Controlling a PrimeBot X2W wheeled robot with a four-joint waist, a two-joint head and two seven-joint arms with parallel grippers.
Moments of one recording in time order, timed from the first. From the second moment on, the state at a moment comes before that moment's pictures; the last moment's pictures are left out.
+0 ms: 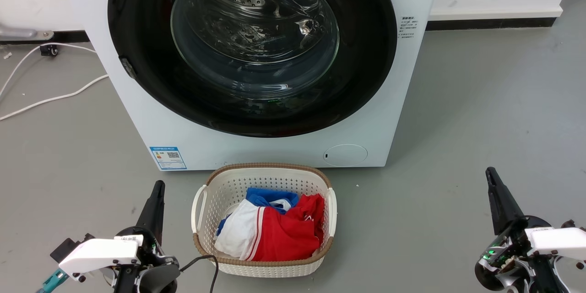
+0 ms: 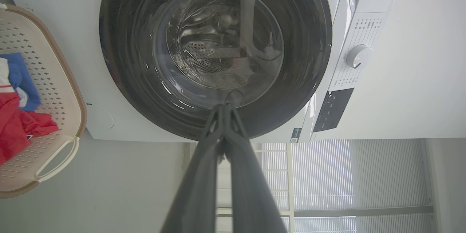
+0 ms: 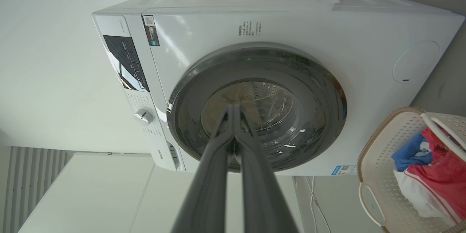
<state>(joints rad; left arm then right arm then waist) -0.10 0.05 0.11 0.25 -1.61 -0.13 0.11 -0.10 -0.06 -0.11 0.25 1.62 0.13 0.11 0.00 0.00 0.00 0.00</state>
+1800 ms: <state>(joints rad) -0.04 0.05 0.07 0.13 -1.13 -0.02 -0.01 -0.01 -0.05 -0.11 0.14 1.10 0.13 -0.02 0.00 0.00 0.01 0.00</state>
